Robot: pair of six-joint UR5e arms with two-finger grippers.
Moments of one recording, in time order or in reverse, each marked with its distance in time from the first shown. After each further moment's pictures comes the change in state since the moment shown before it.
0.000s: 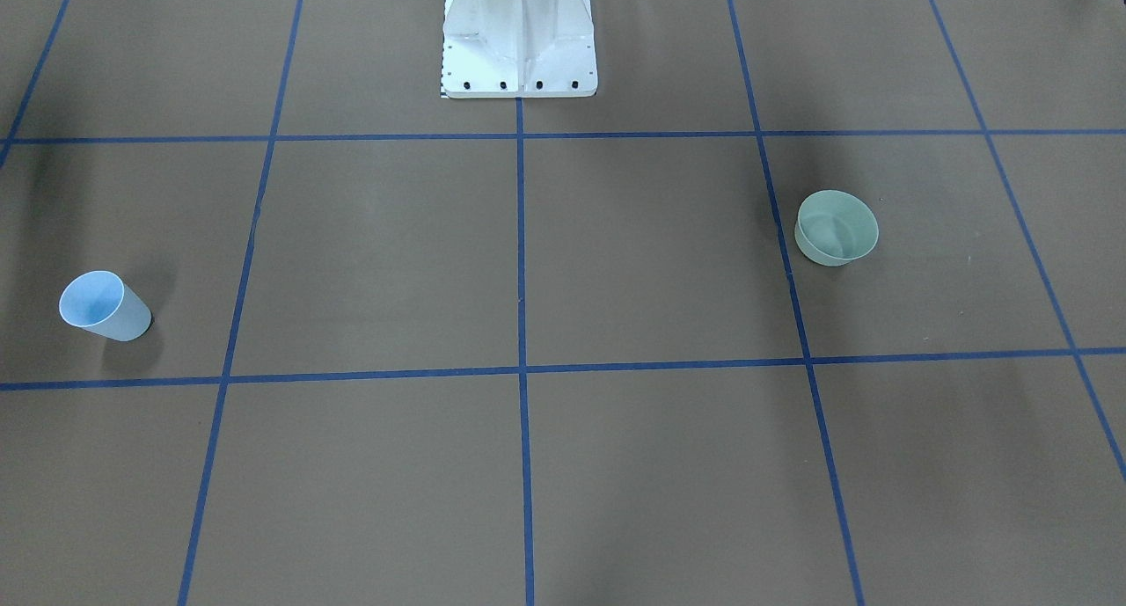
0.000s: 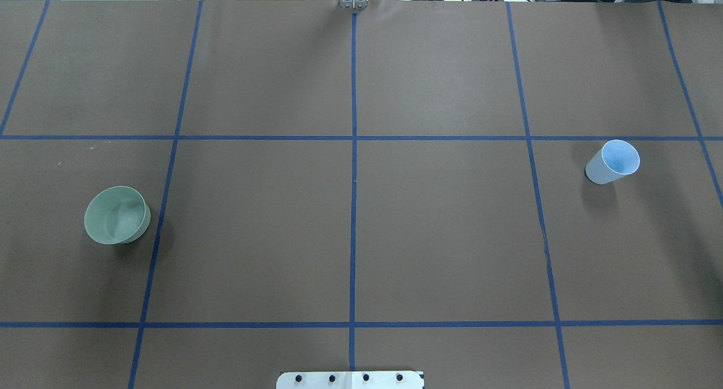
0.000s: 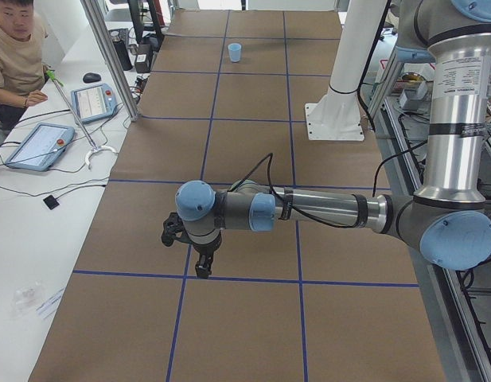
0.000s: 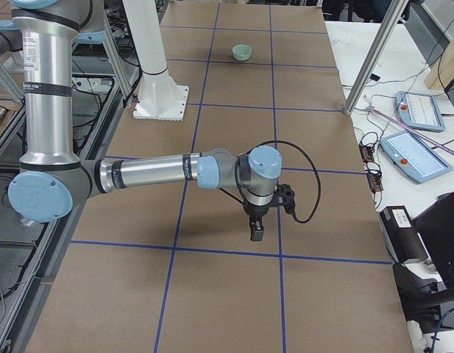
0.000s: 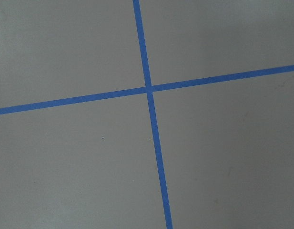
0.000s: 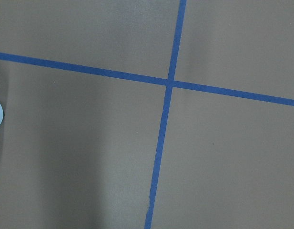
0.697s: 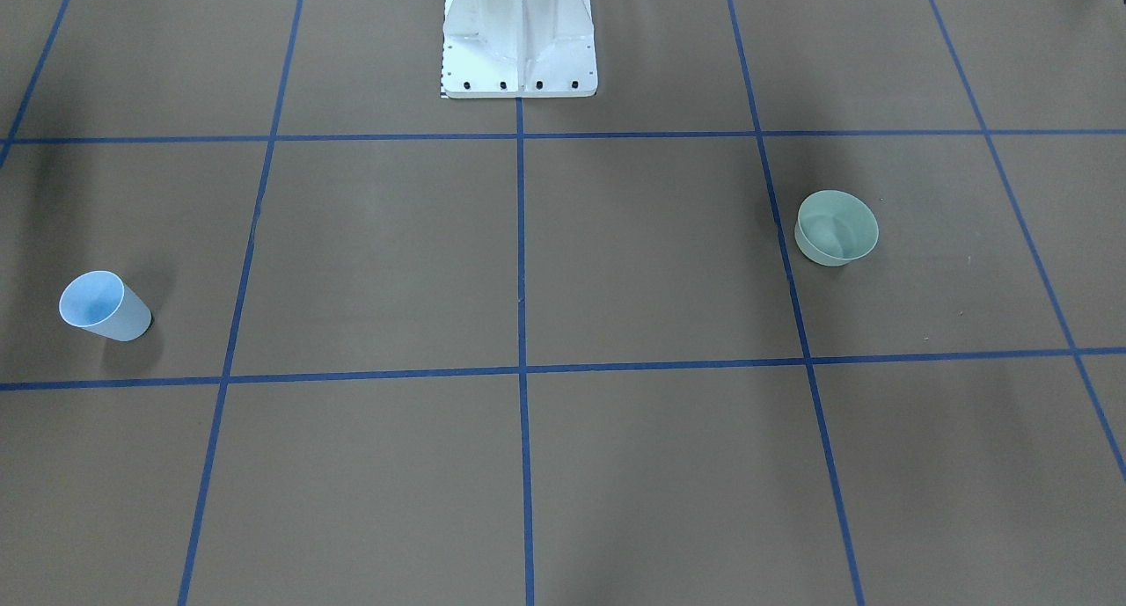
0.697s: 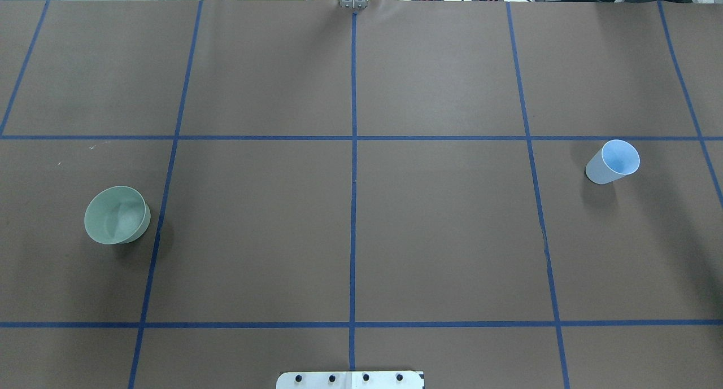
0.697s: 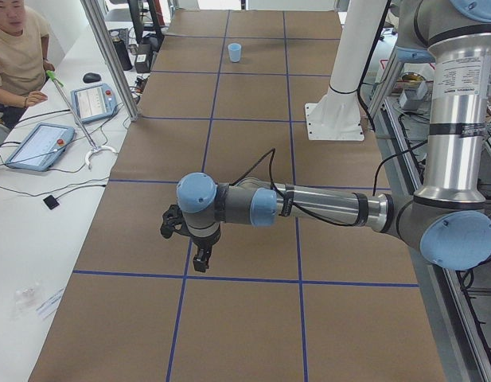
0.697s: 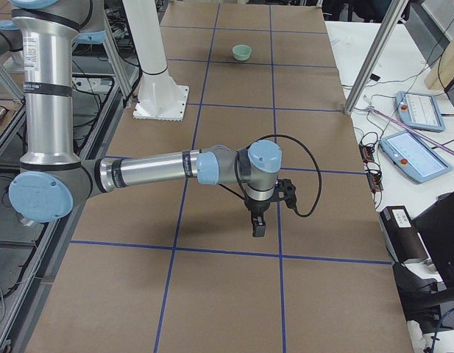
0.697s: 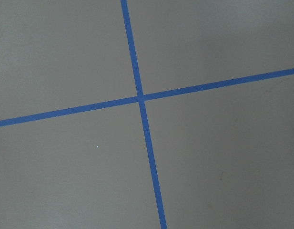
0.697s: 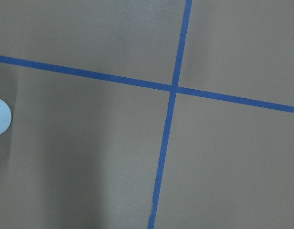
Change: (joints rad) left arm 0.001 -0.001 -0.036 -0.015 -0.003 -0.002; right arm 0.000 0.006 0.027 0.003 -0.003 0.003
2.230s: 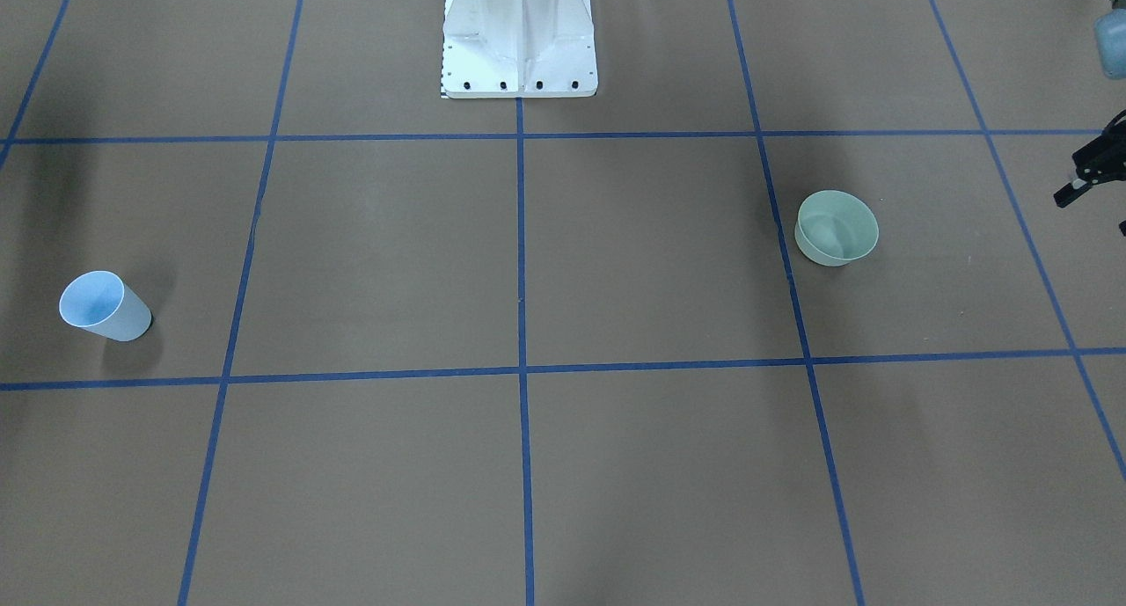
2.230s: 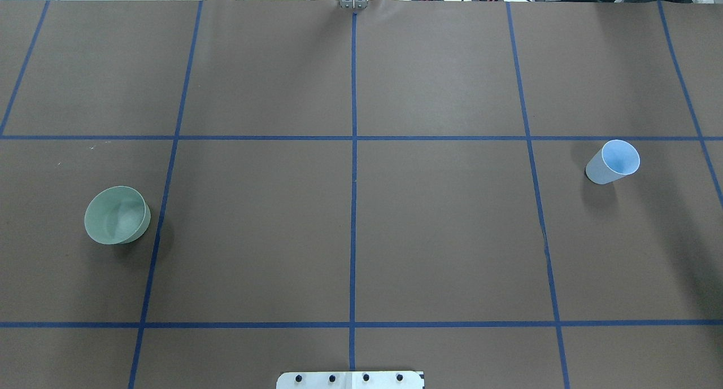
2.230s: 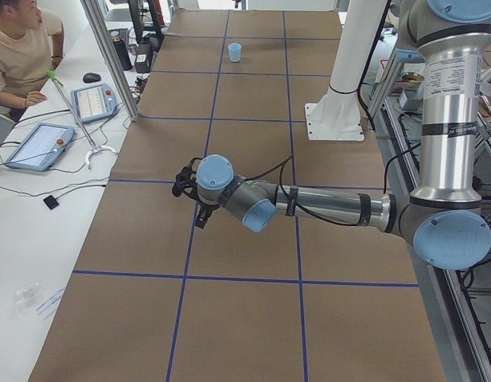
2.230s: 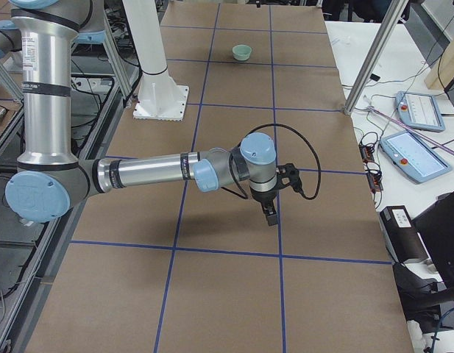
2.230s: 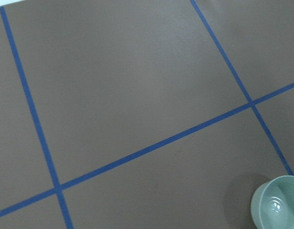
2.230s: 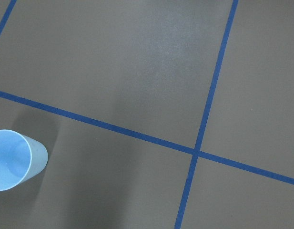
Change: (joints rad) left arm 0.207 0.053 0.001 -0.662 -0.099 -0.508; right arm 0.000 -0.021 -0.010 0.293 0.039 0.070
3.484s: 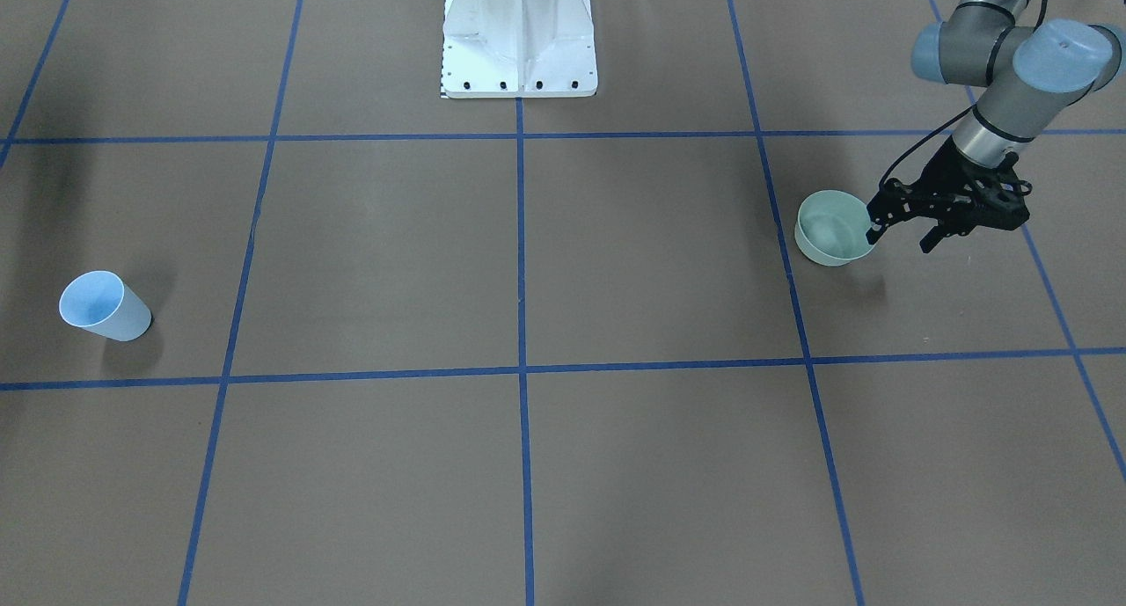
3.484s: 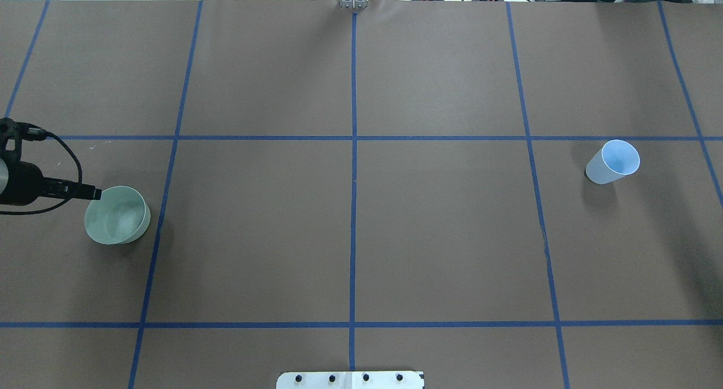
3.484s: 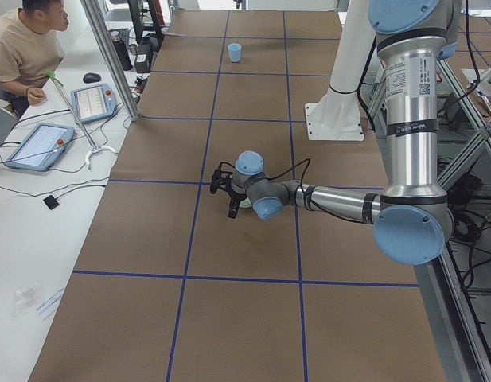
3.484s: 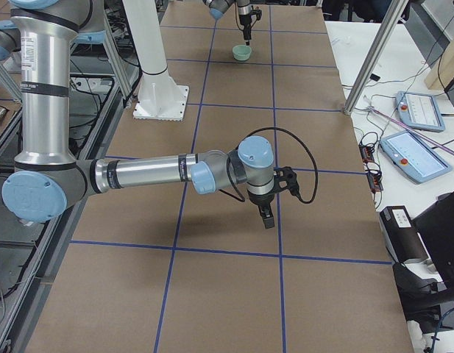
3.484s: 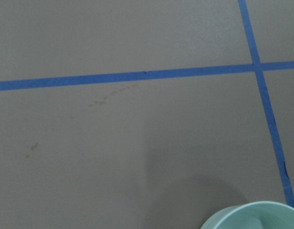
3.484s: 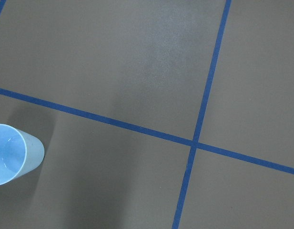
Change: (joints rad) left arm 0.513 0.044 -0.007 -0.228 0.474 -0.529; right arm 0.000 -0.014 -0.001 0.000 0.000 0.002
